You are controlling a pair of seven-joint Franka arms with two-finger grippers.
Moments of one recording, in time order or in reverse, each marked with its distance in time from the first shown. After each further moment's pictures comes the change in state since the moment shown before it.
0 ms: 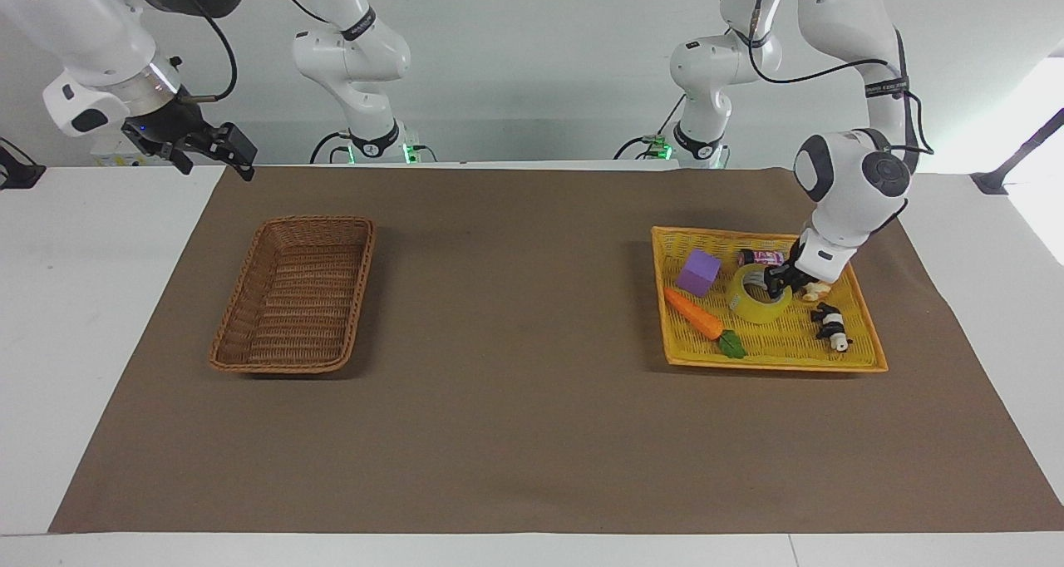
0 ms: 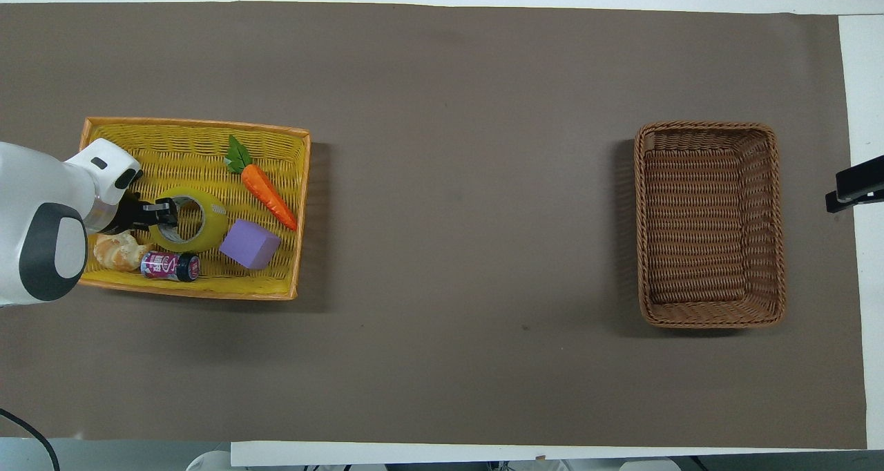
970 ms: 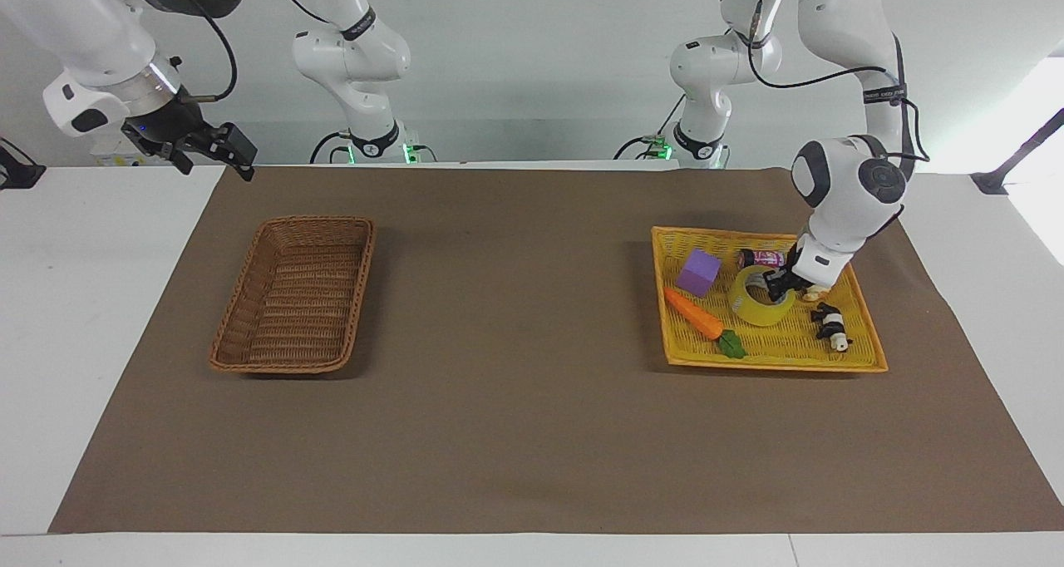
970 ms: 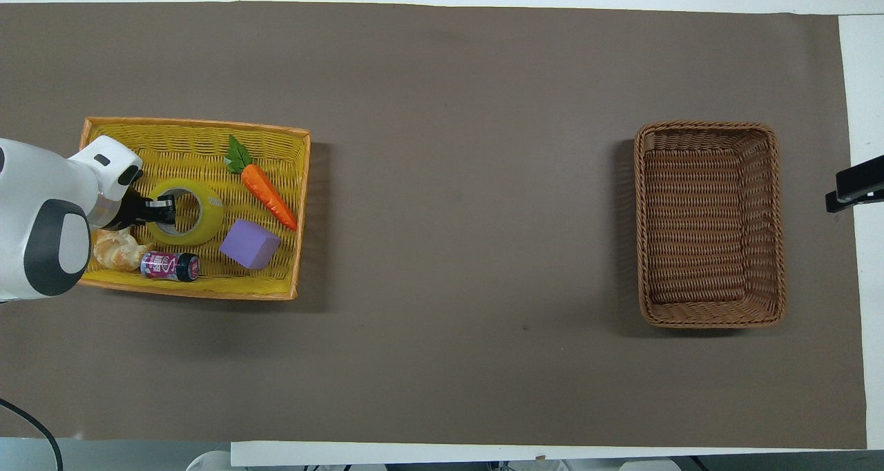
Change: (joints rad) left arm 0.001 0.017 -0.001 0.066 0.000 -0.039 -0.008; right arm 0.000 0.000 0.000 0.000 0.000 0.000 0.000
